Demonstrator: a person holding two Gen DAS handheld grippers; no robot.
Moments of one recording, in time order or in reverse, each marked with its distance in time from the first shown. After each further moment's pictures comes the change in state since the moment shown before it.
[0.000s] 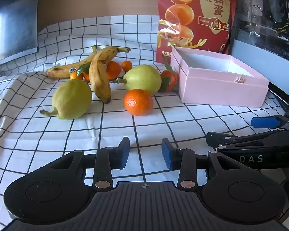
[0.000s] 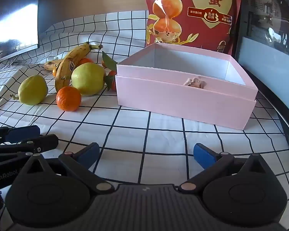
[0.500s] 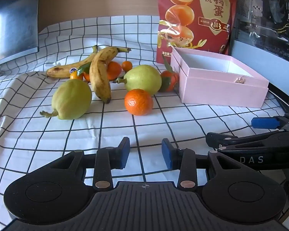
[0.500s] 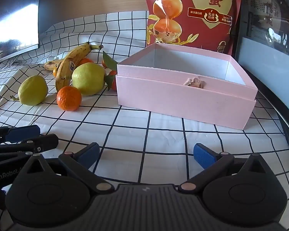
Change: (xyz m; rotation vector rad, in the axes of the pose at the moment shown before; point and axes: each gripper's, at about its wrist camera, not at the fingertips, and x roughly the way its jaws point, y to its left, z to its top) left arm 0.001 0.002 -0.001 -0.001 -0.007 0.002; right arm -0.001 0.000 -0.001 0.003 -0.003 0.004
